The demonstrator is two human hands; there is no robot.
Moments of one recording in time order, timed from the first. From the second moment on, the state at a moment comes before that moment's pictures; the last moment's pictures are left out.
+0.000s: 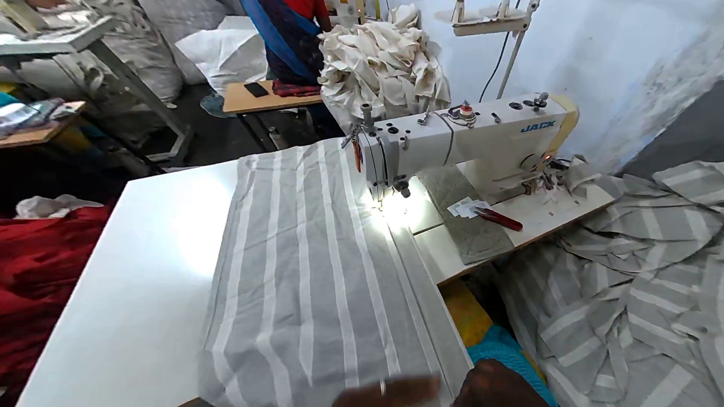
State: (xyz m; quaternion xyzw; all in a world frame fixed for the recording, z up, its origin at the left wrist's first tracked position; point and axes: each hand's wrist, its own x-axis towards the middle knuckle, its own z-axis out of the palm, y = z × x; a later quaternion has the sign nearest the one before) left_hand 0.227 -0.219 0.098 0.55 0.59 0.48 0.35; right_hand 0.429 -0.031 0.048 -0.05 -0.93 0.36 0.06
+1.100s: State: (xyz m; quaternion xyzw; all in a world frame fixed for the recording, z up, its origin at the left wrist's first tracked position) left_hand 0.158 -0.091 -0.027 0.49 0.83 0.24 -0.09; right_hand 0.242 0.050 -0.024 -0.15 -0.94 0.15 0.27
